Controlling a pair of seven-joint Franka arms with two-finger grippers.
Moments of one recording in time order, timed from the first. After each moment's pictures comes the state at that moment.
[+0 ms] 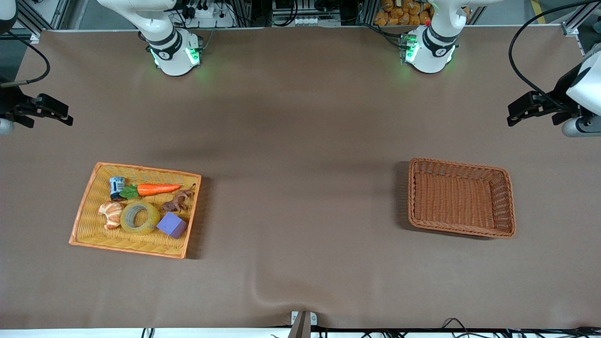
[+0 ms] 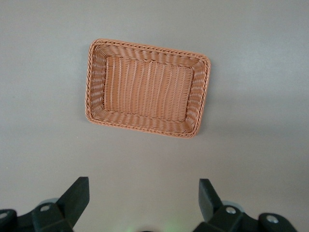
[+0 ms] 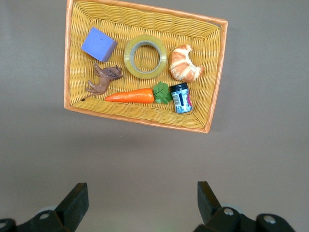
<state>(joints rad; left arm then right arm) -0.02 0.06 -0.07 -1.44 0.02 1.46 -0.10 -0.05 -0.08 -0.06 -1.75 0.01 1.62 -0.16</state>
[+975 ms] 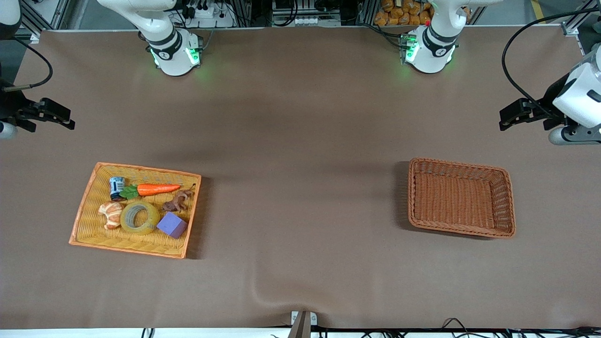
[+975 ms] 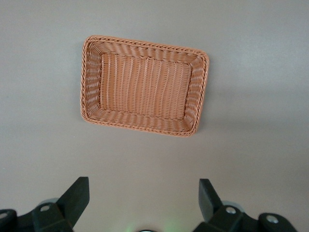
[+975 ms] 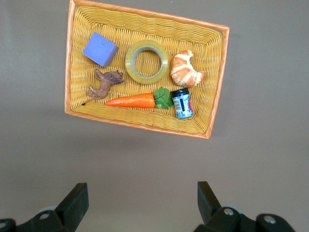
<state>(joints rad) -0.03 0.09 -0.08 -1.44 0.02 1.46 -0.10 -0.04 -0.06 -0.06 -1.75 0.01 1.64 -0.15</state>
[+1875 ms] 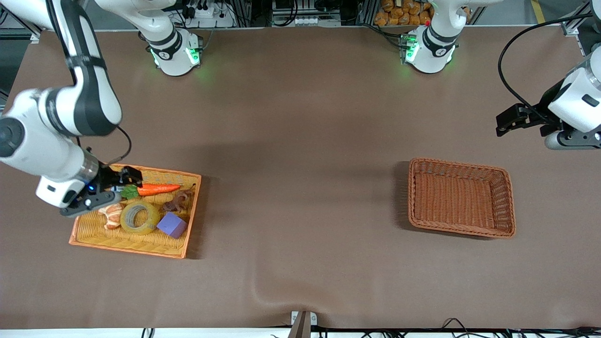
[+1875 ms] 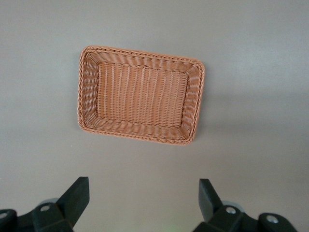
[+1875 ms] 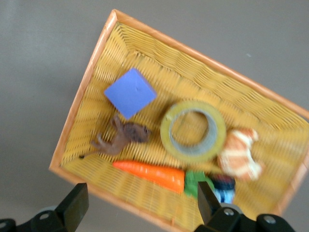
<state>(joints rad) -0.03 0.10 -0.08 -1.44 0.02 1.50 -0.10 0.09 0.32 -0.06 -1.78 0.06 2.10 -0.37</state>
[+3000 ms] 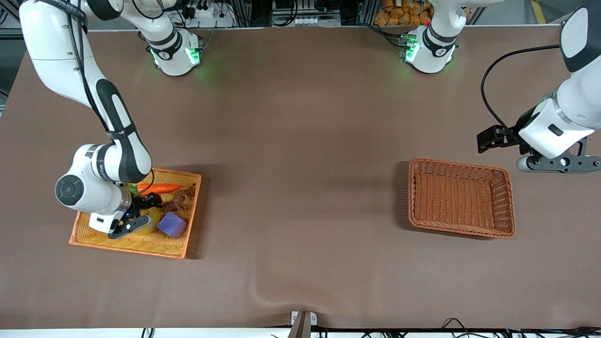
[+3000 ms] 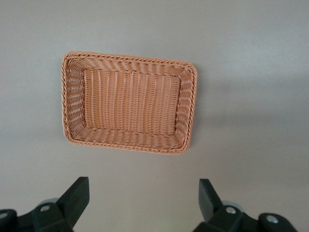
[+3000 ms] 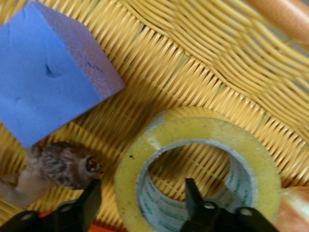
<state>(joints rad) -0.06 0.18 -0.10 -1.44 0.02 1.56 -0.10 0.05 0.63 -0.07 -1.75 0.08 2.31 -0.55</state>
